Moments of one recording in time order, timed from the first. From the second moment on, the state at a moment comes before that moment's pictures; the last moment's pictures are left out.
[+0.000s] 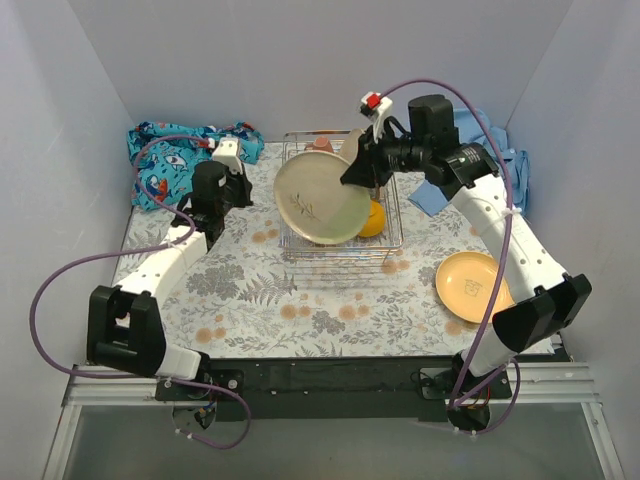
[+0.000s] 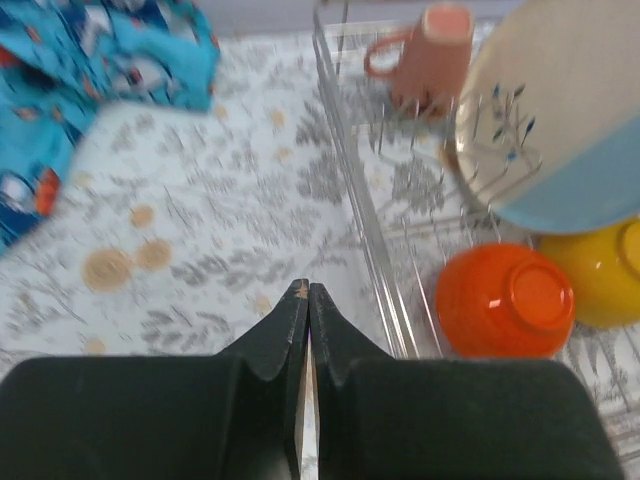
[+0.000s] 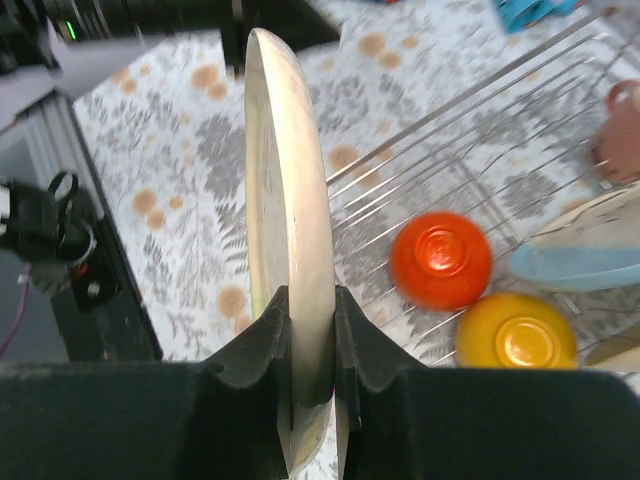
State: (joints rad) left arm -0.24 1.38 1.03 0.07 0.01 -0.12; right arm 0.49 1.55 1.74 -0.72 -0.68 -0.08
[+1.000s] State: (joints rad) left arm -0.37 1.50 0.83 -0.03 0.30 -0.33; right arm 0.82 2.02 1.98 -0.30 0.79 0.06
